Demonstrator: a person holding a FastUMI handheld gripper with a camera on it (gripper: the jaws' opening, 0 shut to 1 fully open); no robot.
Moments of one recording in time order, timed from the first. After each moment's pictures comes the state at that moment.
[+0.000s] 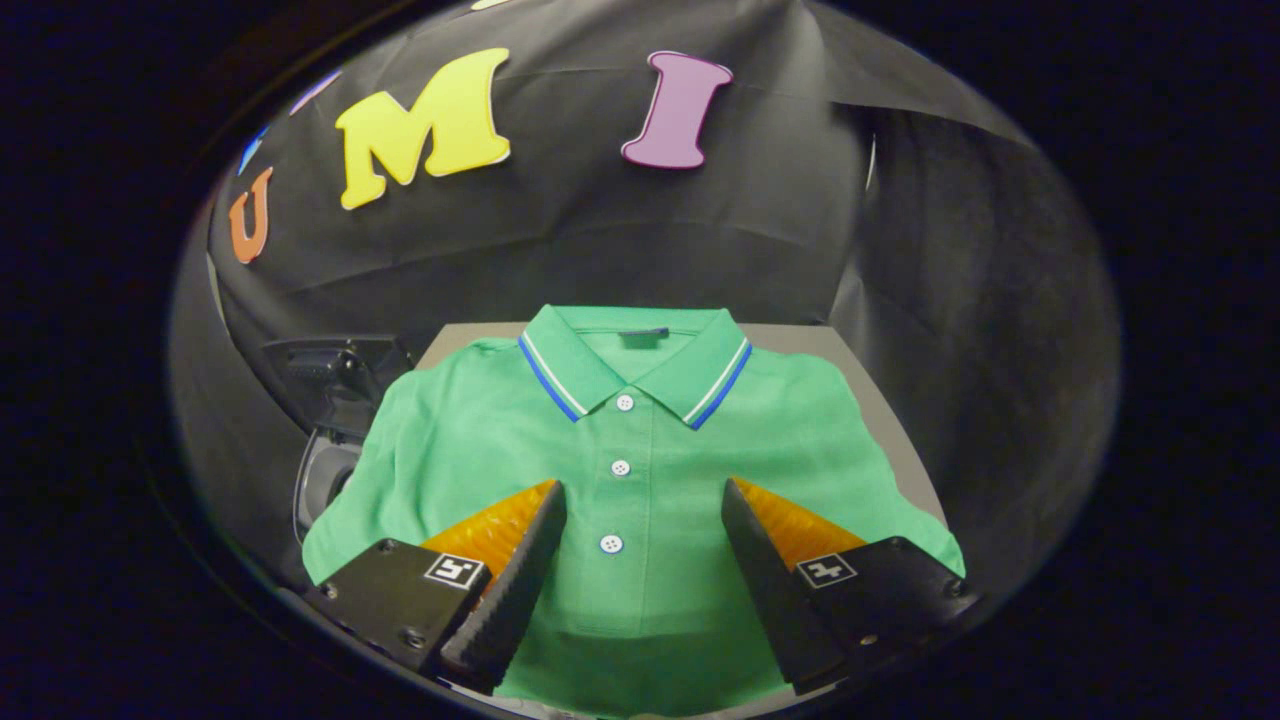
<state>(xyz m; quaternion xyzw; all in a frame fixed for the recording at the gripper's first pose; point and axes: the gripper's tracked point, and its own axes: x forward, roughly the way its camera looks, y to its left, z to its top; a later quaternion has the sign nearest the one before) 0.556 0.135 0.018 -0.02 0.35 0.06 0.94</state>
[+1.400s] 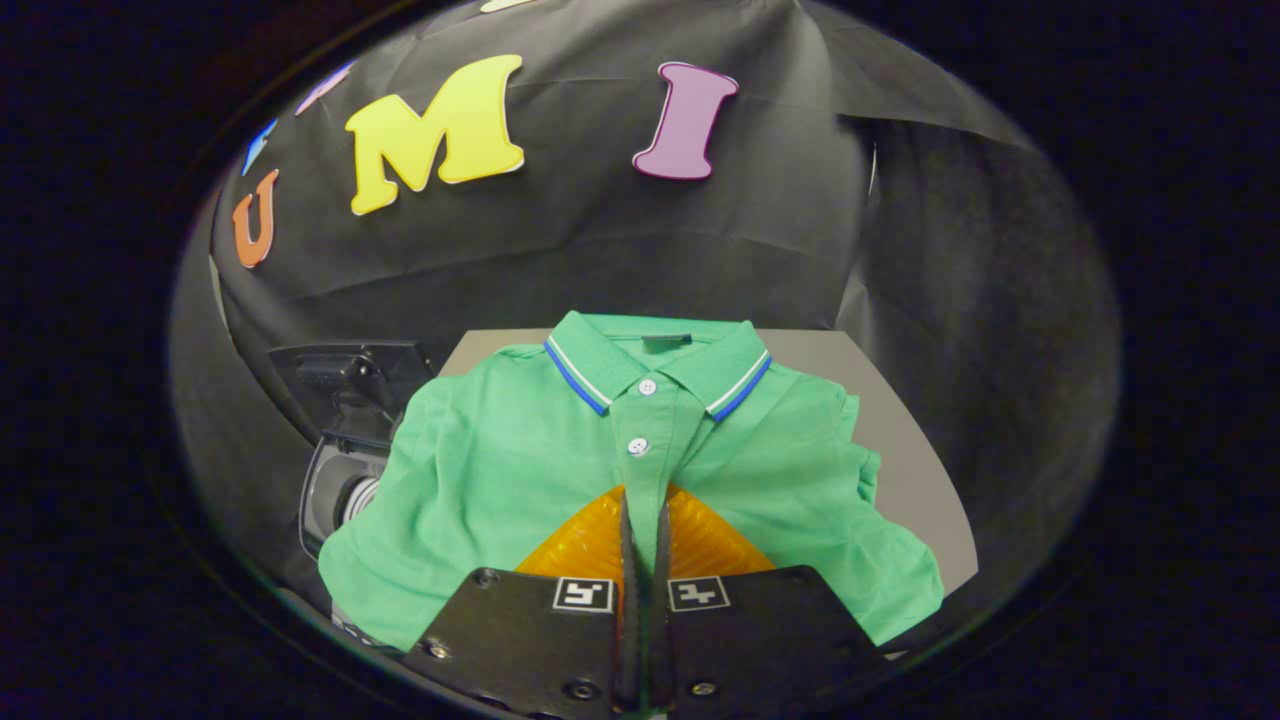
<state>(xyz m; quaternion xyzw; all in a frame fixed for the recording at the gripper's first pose) 0.548 0.155 0.023 -0.01 0.31 0.06 0.95</state>
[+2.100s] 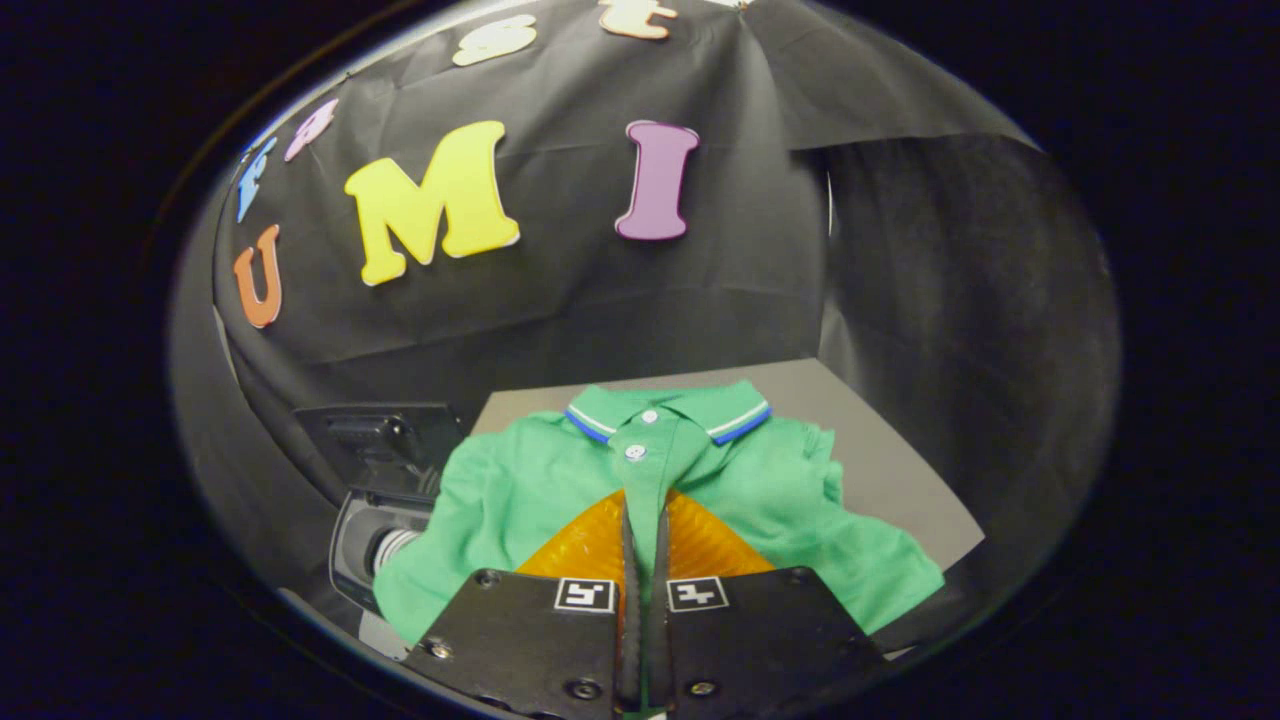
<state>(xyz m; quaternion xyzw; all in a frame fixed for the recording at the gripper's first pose) 0.520 0.165 0.076 0.05 0.21 0.06 0.97</state>
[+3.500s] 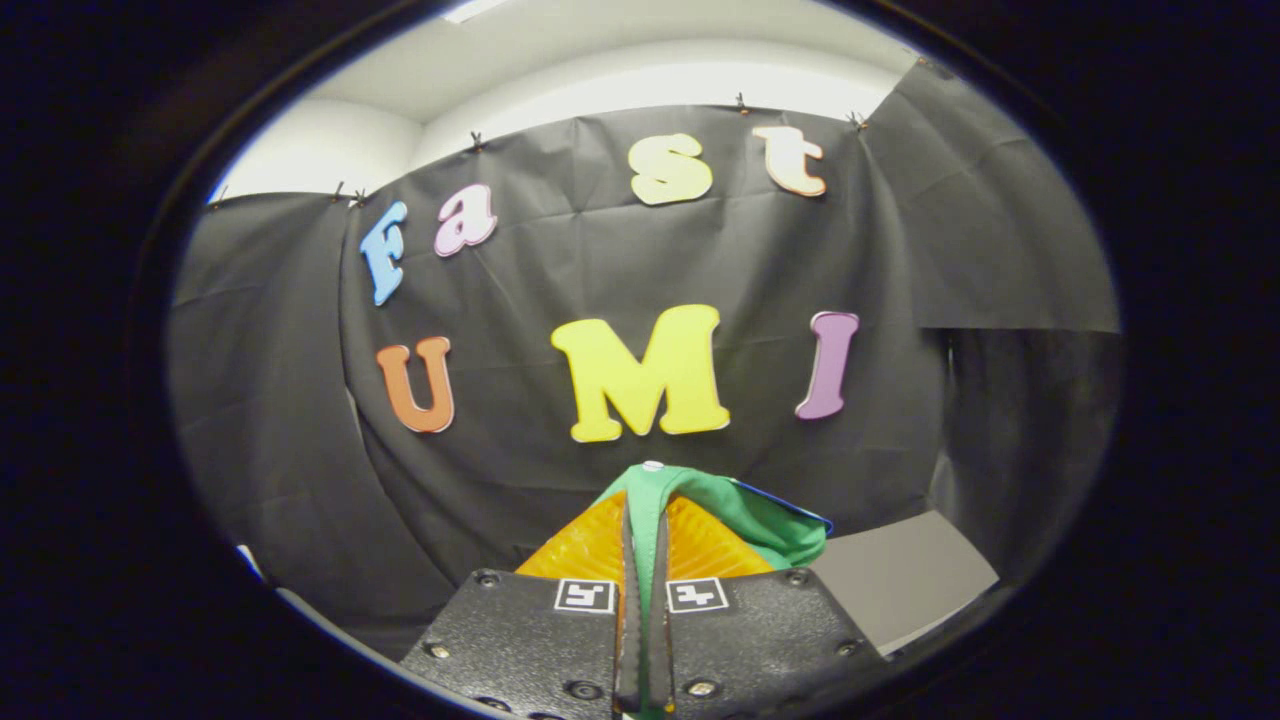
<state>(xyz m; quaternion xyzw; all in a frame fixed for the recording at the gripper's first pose) 0.389 0.393 0.307 0.07 0.05 0.21 0.97</state>
